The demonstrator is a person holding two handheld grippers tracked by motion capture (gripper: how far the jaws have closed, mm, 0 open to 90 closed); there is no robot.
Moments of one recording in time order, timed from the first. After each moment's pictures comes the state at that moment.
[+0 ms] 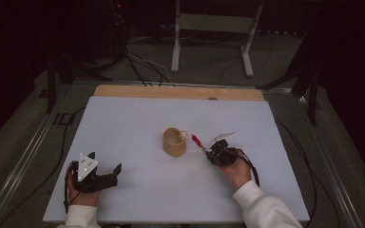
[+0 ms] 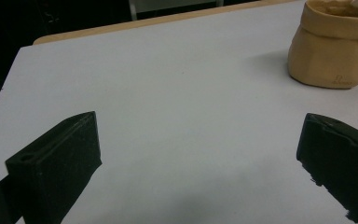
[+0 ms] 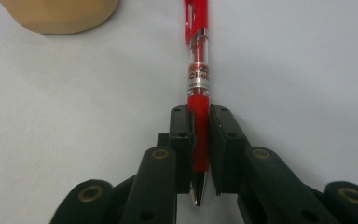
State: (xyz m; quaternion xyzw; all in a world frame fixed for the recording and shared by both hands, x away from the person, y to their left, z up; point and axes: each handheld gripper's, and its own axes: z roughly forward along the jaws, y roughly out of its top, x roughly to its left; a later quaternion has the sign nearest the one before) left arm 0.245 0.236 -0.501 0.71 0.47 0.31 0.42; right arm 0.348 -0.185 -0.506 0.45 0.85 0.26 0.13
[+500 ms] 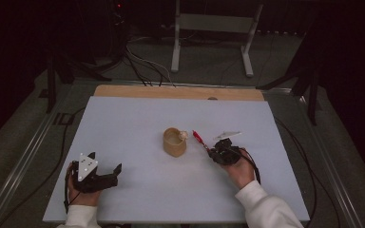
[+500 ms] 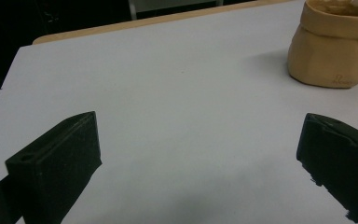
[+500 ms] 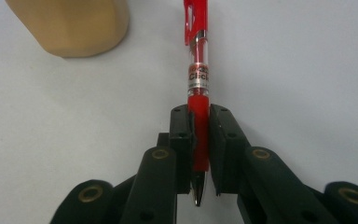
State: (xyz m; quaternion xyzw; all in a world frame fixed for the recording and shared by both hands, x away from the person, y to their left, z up) left arm 0.245 0.235 -0.501 0.71 0.47 0.31 0.42; right arm 0.344 -0.192 -0.492 0.45 0.83 0.29 0.13
